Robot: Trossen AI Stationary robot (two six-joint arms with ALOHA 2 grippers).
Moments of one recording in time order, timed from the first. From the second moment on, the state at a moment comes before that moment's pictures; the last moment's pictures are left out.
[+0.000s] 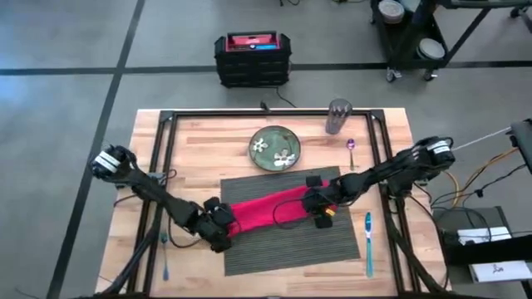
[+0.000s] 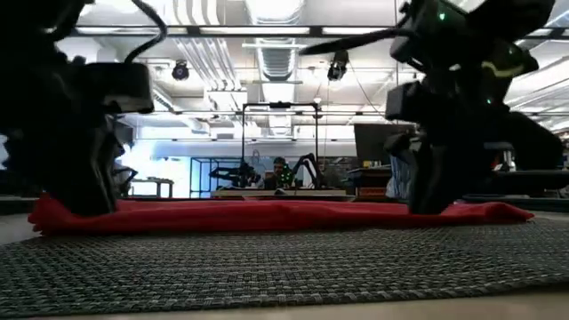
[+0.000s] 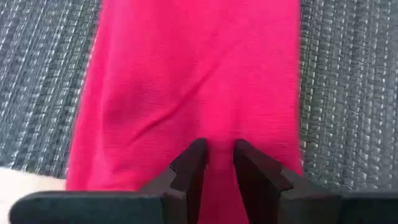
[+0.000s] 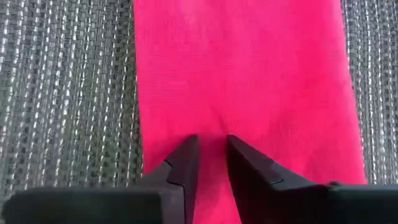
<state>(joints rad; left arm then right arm) -0.58 1.62 0.72 -0.29 -0.34 -0.90 0.19 1.59 0.69 -0.22 0.05 -0.03</state>
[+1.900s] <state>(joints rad) -0.58 1.52 0.76 -0.03 -0.60 -0.67 0.09 1.47 0.62 0.09 -0.24 0.00</state>
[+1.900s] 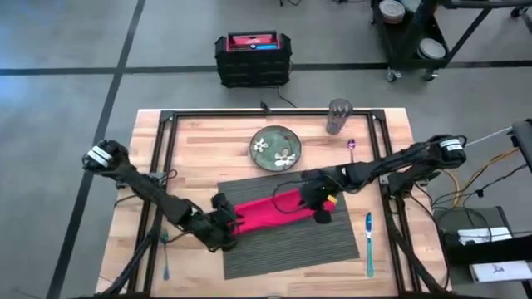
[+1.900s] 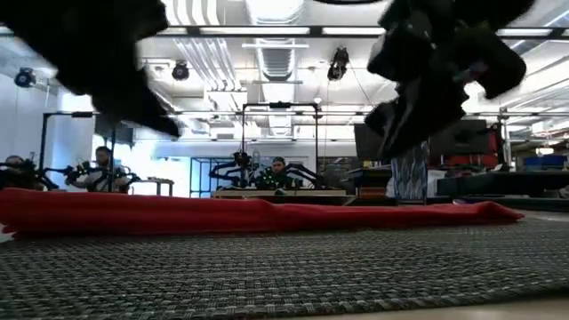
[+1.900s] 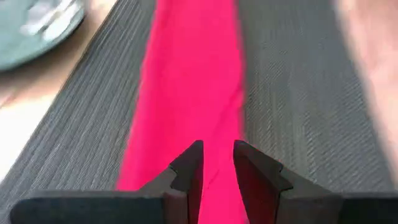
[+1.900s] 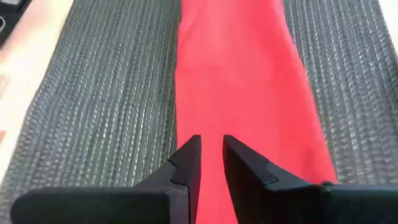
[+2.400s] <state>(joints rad) -0.59 1.78 0.76 -0.01 -0.44 -0.80 0.10 1.56 0.26 0.58 -0.19 0.11</state>
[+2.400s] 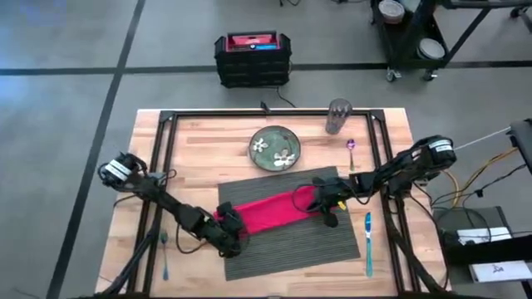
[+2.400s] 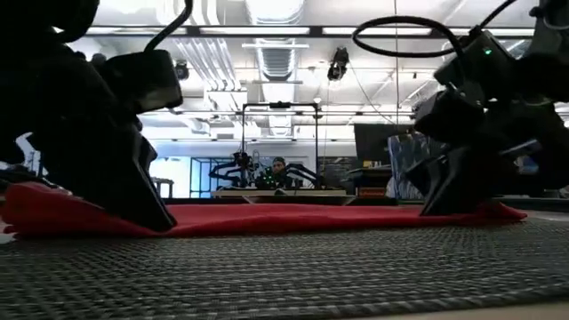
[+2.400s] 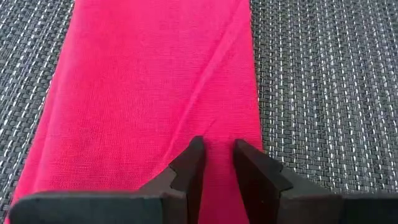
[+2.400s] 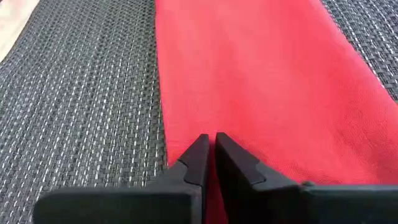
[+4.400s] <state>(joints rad) -0.63 1.42 0.75 -0.18 -0.59 -0.90 0.06 1.13 0.71 -0.68 -0.12 0.53</state>
